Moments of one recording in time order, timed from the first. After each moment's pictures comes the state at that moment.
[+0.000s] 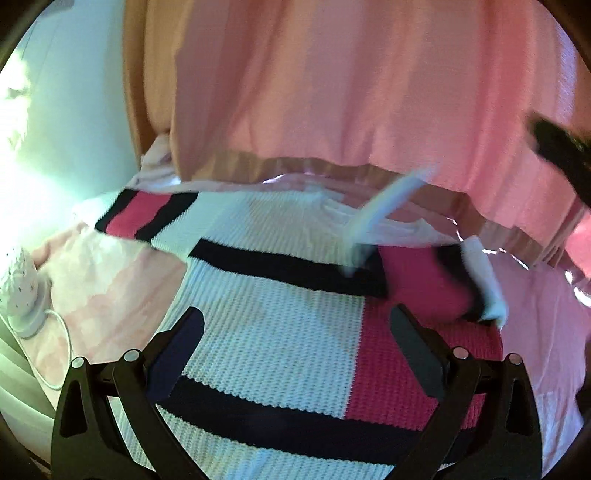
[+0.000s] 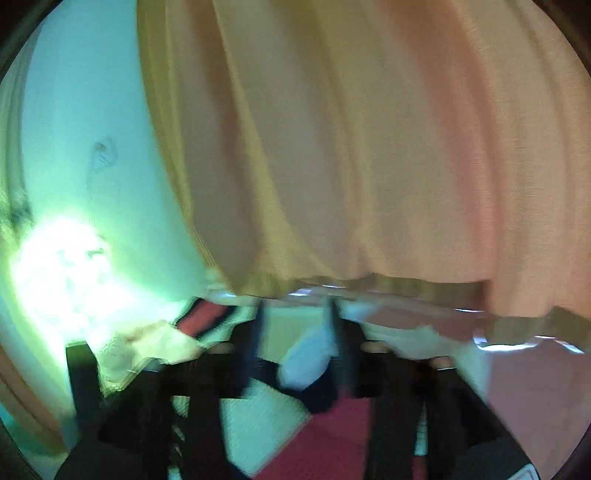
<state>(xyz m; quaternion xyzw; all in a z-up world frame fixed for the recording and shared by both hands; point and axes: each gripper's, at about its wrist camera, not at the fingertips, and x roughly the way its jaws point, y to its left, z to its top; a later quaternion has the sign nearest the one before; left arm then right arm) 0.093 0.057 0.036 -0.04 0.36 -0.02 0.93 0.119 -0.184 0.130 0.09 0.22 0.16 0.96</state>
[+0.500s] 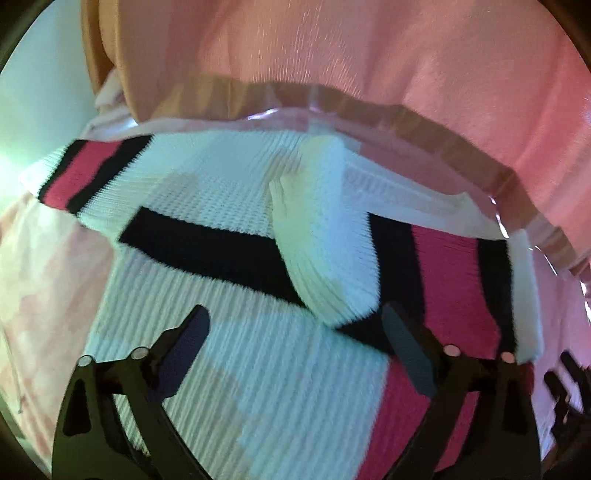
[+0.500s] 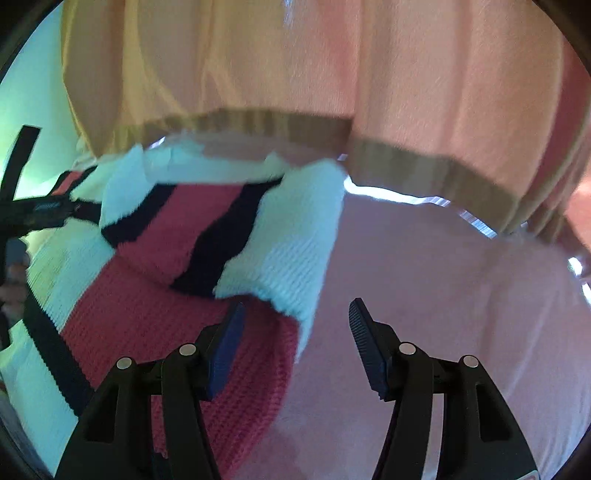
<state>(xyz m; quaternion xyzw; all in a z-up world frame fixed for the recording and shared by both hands) 0.211 0.046 -0.044 -0.06 0.47 -0.03 0.88 0.117 -0.262 -0.030 -0.01 0.42 0.00 0.91</state>
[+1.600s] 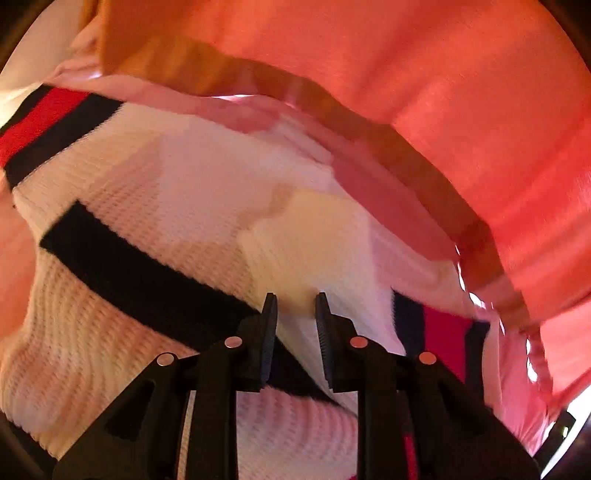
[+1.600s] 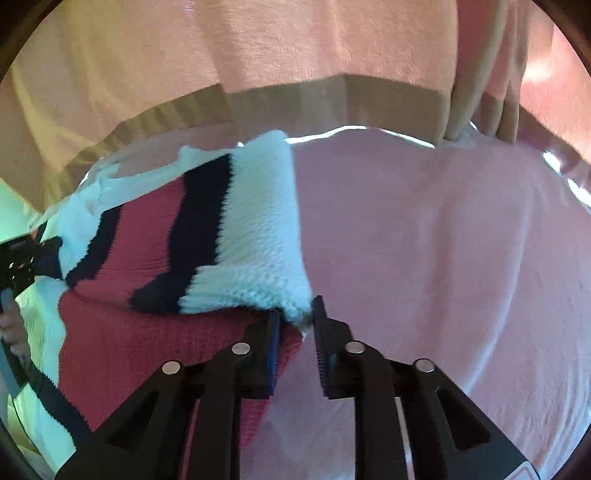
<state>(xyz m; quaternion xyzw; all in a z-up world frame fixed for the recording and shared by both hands) 0.240 0.043 -0.056 -0.22 0.47 -0.07 0.86 0.102 -0.331 -0.043 0.12 0.46 -0.10 0.88</state>
